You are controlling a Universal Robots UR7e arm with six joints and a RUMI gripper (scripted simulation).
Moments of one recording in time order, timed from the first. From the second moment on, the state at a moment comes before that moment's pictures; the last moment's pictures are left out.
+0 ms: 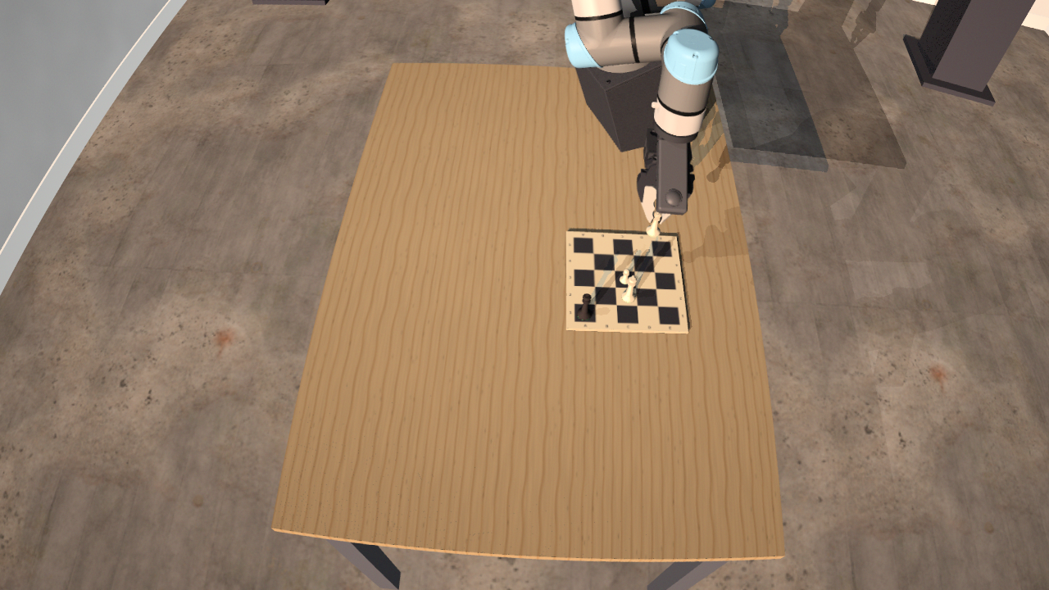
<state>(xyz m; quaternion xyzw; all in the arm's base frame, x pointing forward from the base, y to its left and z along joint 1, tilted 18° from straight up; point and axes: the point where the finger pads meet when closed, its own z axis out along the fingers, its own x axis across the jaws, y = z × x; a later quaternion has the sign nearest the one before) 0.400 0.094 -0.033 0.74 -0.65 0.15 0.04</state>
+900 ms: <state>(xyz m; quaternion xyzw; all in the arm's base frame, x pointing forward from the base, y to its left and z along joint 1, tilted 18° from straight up) 0.414 -0.013 -0.002 0.76 -0.63 0.15 0.05</state>
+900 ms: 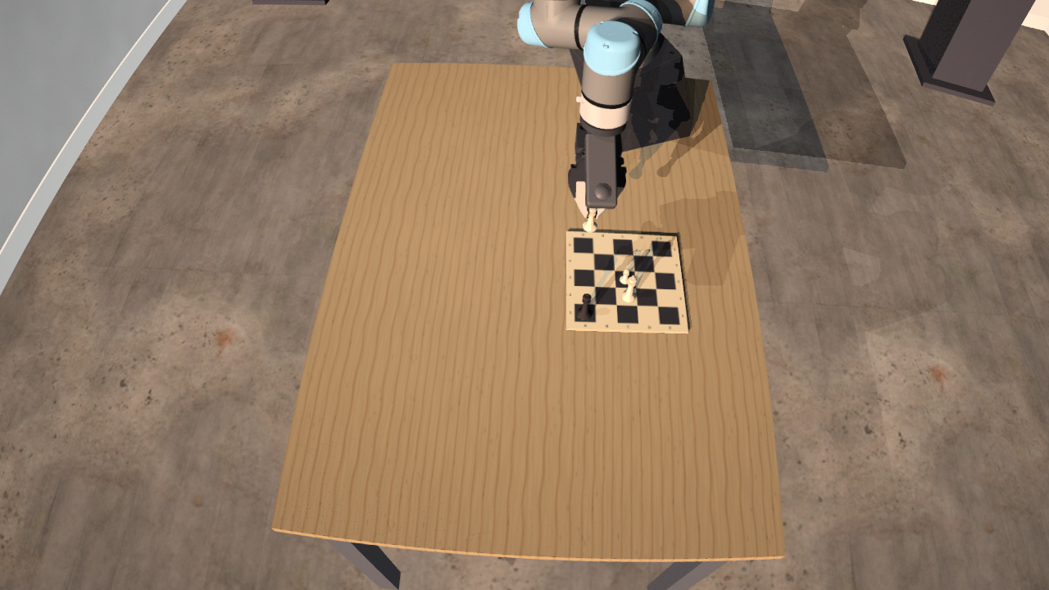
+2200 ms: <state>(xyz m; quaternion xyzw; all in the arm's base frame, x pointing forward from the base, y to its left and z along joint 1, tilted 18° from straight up) 0.423 -0.030 -0.057 0.76 -0.63 0.15 0.05</state>
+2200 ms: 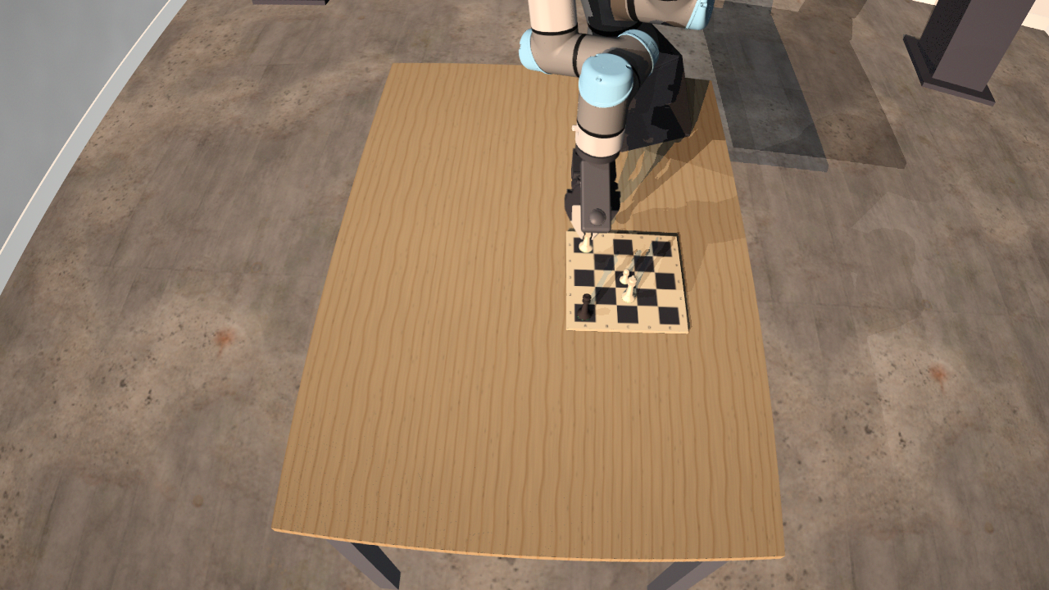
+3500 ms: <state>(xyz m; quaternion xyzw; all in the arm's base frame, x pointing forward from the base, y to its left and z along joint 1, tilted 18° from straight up) 0.430 -0.039 -0.092 0.76 -0.63 0.15 0.04</state>
